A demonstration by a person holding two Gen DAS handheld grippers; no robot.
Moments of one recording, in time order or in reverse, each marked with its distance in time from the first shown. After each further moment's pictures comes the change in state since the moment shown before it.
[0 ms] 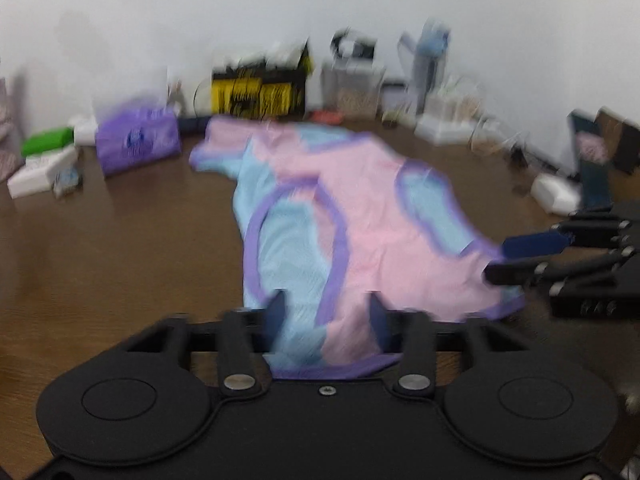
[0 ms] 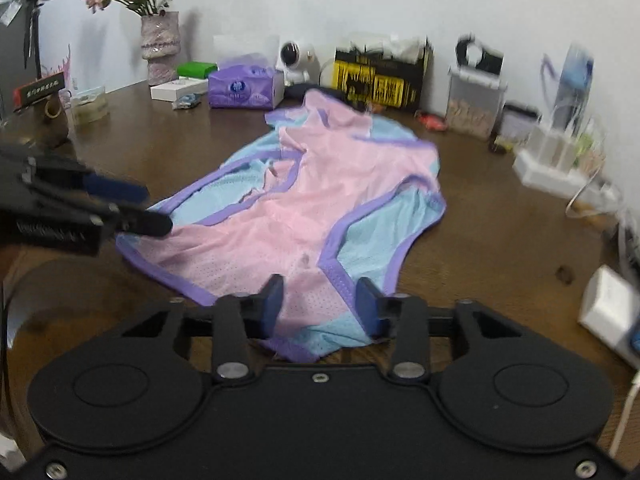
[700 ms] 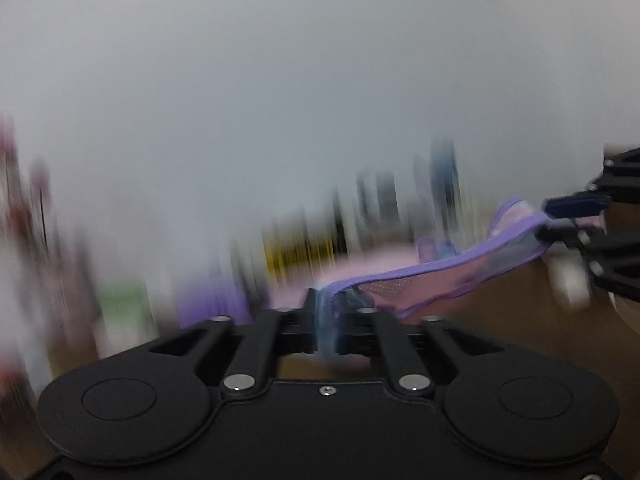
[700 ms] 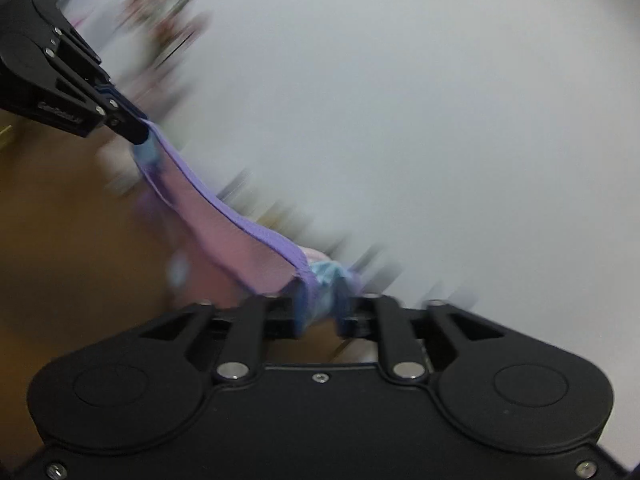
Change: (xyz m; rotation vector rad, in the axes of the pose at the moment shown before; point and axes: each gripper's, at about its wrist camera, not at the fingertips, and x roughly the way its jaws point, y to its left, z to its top) left arm -0.089 -0.038 -0.019 0.119 -0.266 0.107; right arm -0.130 0.113 0.006 -0.473 -0.164 -0.215
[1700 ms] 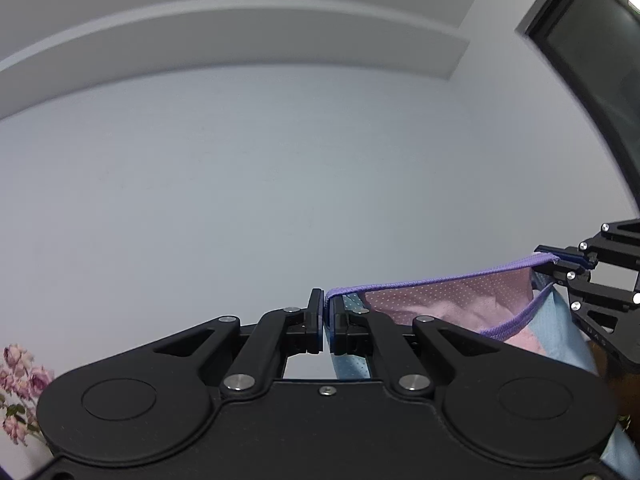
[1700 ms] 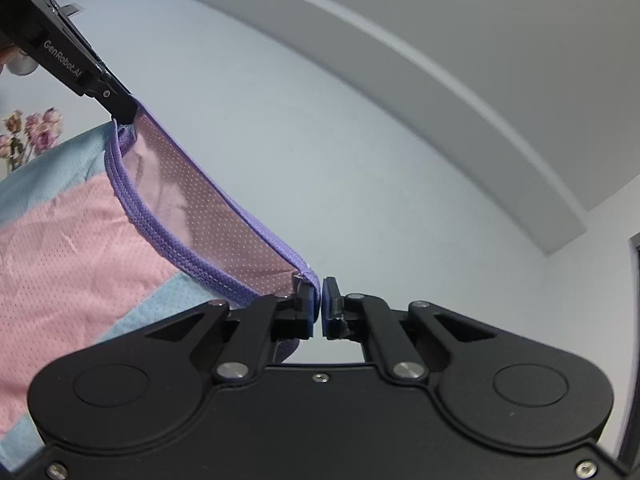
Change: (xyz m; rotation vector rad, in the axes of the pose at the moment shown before) left arm -0.233 0.038 0.257 0.091 -0.734 -0.003; right arm -0.207 -0.098 0.153 -0.149 -0.662 -0.729
